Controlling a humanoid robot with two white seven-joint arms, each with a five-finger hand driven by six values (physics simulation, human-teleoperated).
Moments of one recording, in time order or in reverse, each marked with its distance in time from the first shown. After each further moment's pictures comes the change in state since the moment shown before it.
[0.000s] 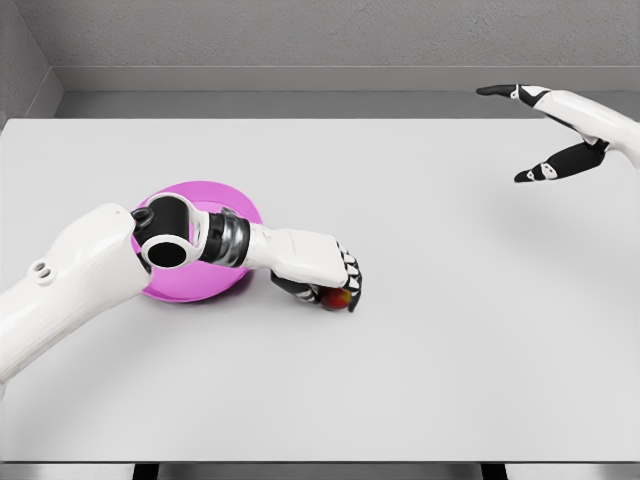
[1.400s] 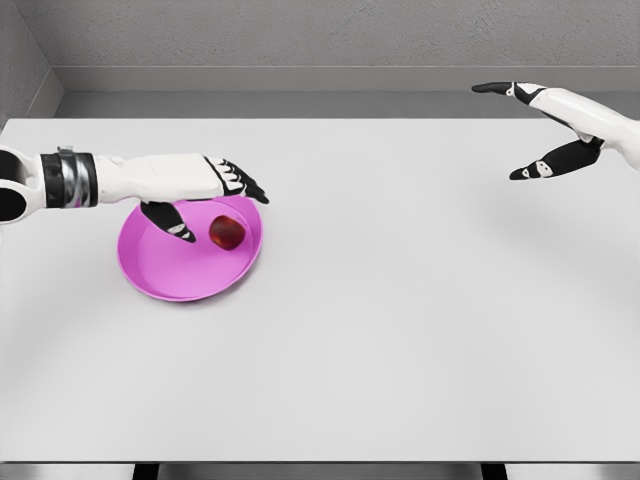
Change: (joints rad) left arm 0.008 0.305 0.212 0.027 0.221 -0.001 0.000; right arm -0.008 0.013 0.001 0.001 0.001 0.000 0.000
